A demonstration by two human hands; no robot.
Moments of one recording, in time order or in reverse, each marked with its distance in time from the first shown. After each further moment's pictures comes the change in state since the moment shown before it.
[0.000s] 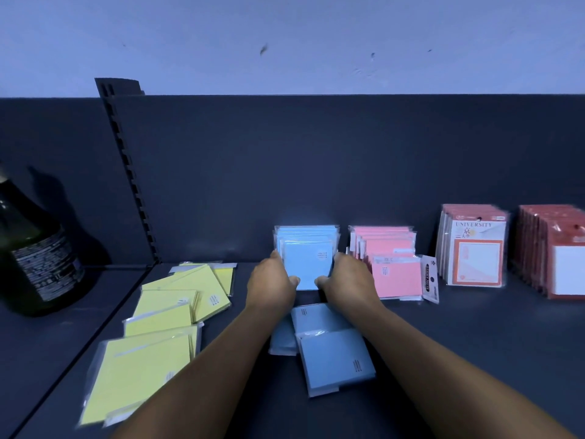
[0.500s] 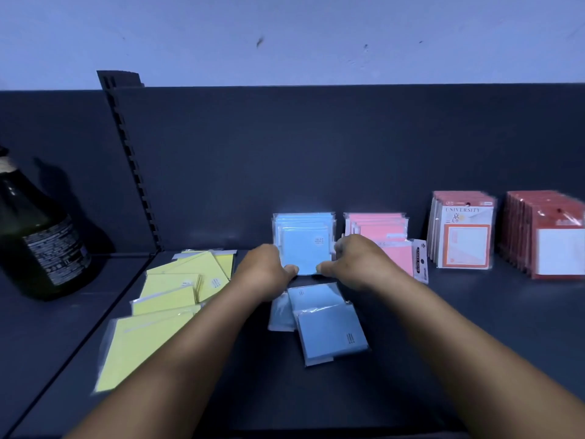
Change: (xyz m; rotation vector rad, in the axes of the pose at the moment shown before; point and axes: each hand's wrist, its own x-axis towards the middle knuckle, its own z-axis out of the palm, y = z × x) left_hand -0.021 0.003 -0.035 0.046 -0.192 -0.002; right_hand -0.030 -0.005 -0.049 -0.025 -0.168 -0.037
